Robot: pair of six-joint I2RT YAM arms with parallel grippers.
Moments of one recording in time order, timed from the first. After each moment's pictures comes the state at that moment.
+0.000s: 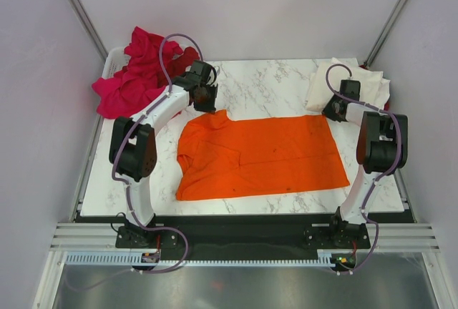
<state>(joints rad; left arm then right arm) -0.41 1.97 1.65 -0.66 0.06 -0.19 -0.14 1.98 1.23 -0.10 -0.02 0.47</state>
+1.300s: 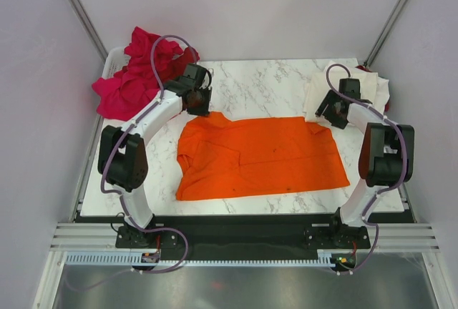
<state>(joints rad) -0.41 1.83 1.55 -0.68 -0.01 -0.19 -0.10 1.79 1.17 -0.31 0.02 0.47</state>
